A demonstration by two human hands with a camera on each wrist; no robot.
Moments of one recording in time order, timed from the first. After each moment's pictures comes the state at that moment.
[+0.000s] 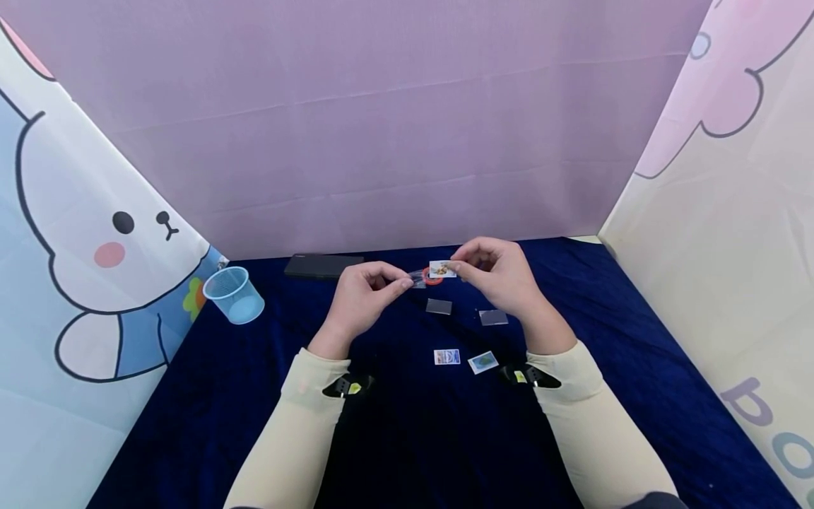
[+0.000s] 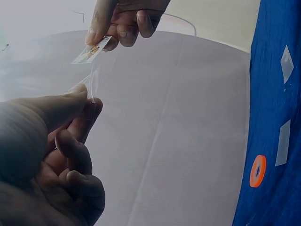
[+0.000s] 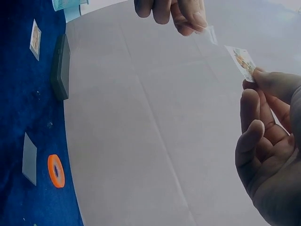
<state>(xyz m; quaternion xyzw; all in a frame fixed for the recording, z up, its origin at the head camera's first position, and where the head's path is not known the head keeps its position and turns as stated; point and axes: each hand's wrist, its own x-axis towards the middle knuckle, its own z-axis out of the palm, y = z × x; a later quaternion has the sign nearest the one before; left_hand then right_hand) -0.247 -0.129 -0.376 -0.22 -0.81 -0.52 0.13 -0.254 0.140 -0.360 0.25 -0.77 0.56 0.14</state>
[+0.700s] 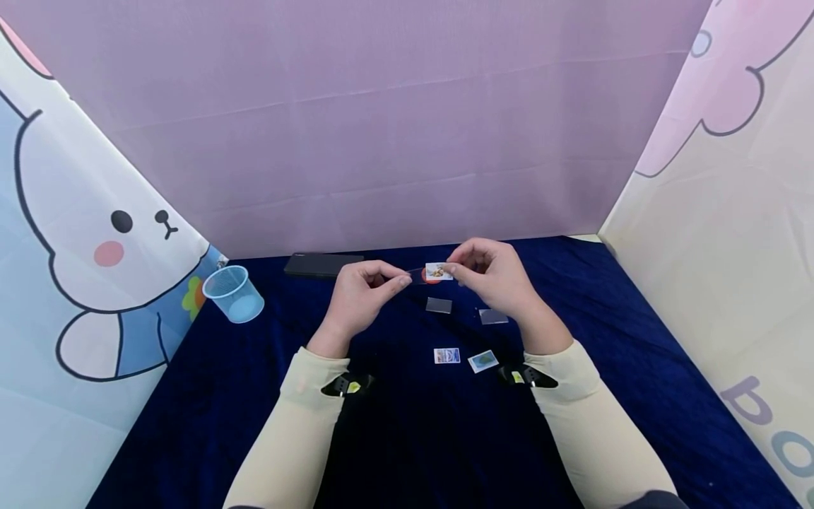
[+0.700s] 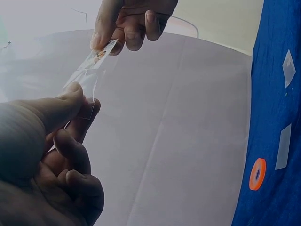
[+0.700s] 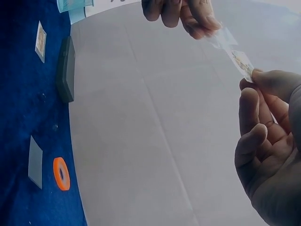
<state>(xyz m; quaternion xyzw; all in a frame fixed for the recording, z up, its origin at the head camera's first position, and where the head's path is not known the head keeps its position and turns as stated) -0.222 -0.121 -0.346 -0.22 -0.80 -0.54 0.13 -0.256 0.136 -0.364 0.26 -0.78 0.56 0.13</state>
